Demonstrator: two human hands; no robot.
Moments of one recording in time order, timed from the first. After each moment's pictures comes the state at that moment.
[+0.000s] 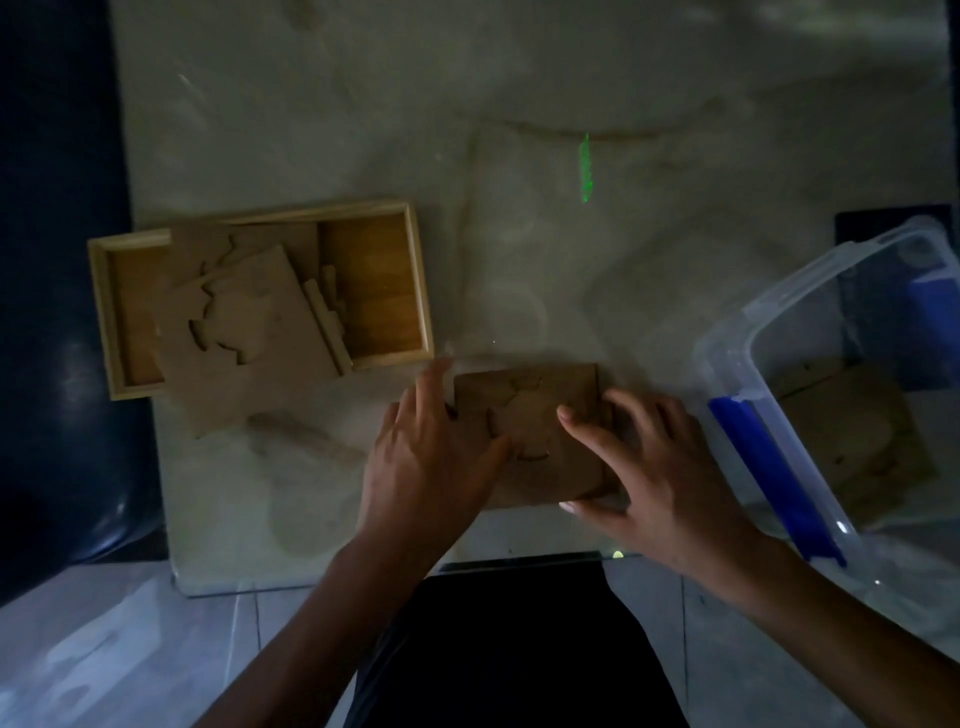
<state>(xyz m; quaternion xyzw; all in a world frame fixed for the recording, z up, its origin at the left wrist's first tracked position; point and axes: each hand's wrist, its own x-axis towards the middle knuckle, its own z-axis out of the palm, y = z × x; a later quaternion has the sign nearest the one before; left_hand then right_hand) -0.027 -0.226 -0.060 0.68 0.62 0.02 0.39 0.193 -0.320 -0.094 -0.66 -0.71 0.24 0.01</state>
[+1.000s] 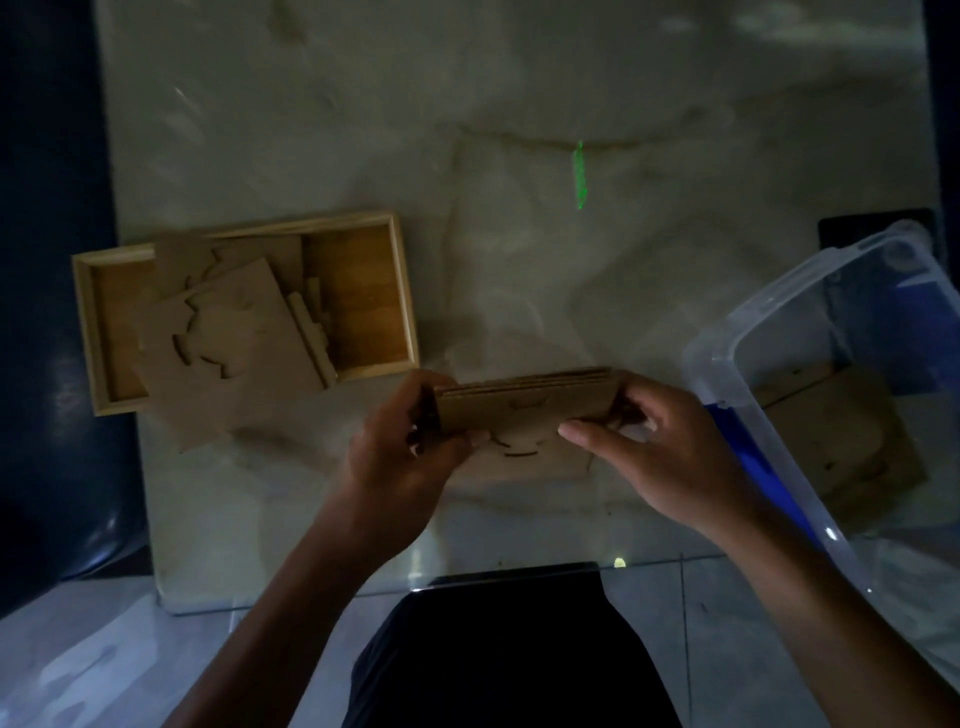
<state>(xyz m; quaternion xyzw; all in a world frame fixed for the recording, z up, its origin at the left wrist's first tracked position) -0.039 -0.206 -0.052 0.60 0.52 0.15 0.59 0.199 -0.277 -0.069 -0.67 -0.43 0.52 0.31</state>
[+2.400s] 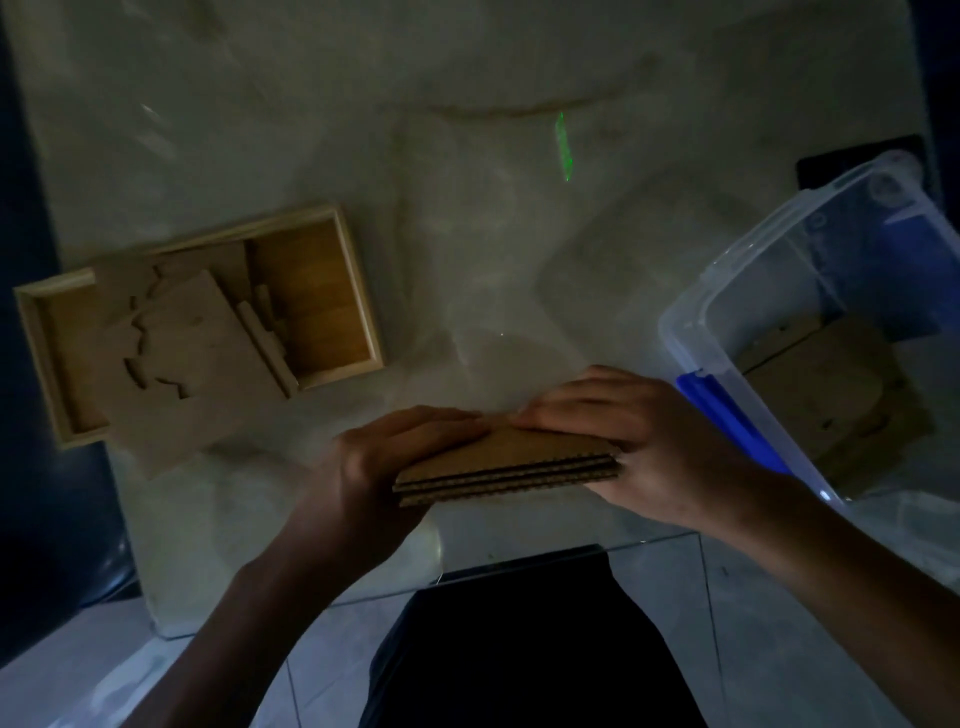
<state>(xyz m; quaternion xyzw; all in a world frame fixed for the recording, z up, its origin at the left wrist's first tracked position) -0.043 -0.200 -0.055 0.82 0.29 0.12 0.49 0.205 -0.281 -0.072 -0.55 -0.70 0.37 0.25</state>
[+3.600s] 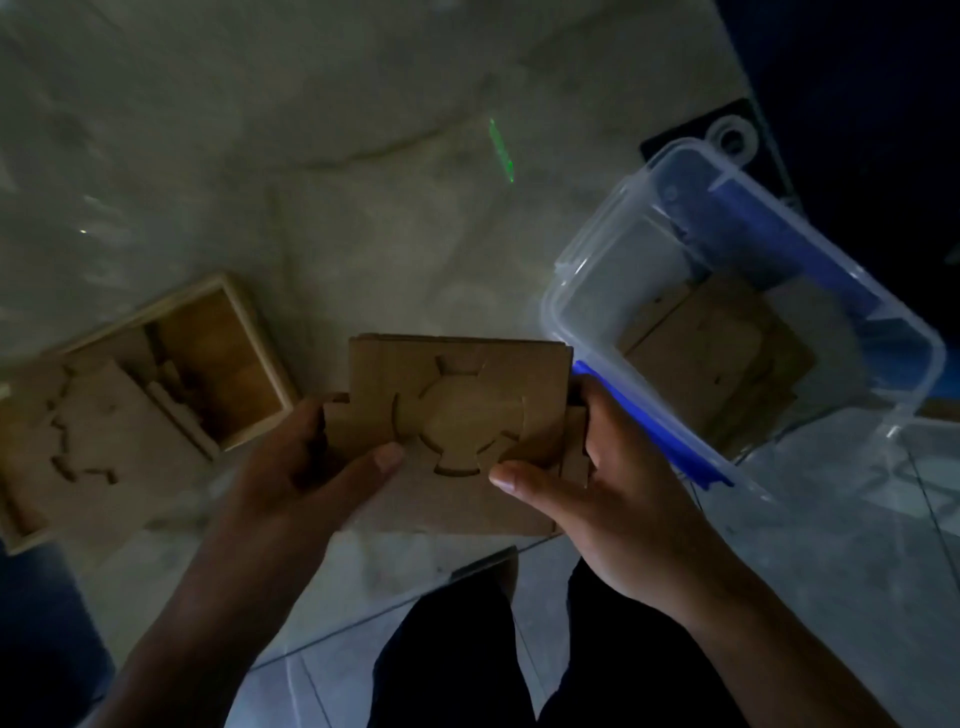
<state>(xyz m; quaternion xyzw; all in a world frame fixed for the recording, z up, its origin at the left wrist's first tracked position) 0.000 -0.201 -0.001 0.53 0.50 0.07 0.69 0.197 -0.331 -0.008 -0.68 -0.23 0.56 0.42</state>
